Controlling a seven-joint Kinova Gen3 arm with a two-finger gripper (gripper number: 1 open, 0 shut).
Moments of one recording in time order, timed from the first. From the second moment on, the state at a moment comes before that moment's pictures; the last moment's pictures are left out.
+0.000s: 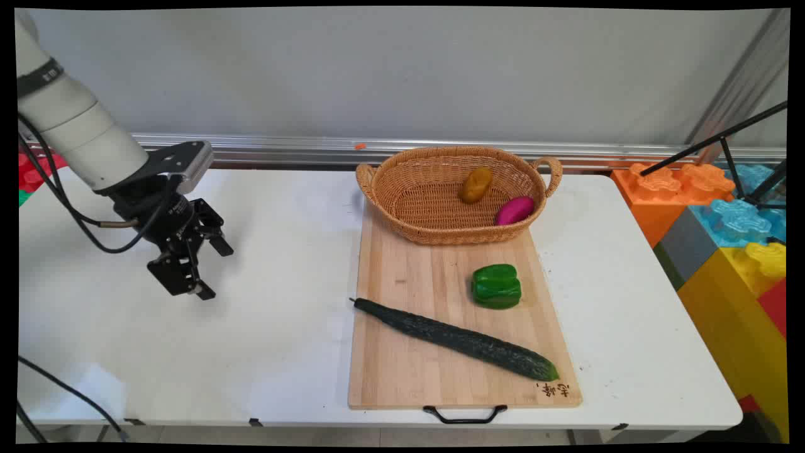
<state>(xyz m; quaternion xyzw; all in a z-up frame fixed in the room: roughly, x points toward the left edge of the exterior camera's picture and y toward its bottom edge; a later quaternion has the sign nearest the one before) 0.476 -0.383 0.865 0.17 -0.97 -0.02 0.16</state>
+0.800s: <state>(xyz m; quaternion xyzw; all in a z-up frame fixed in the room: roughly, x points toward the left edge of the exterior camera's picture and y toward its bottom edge) 0.397 -0.482 0.856 0.28 -0.90 0.06 0.34</state>
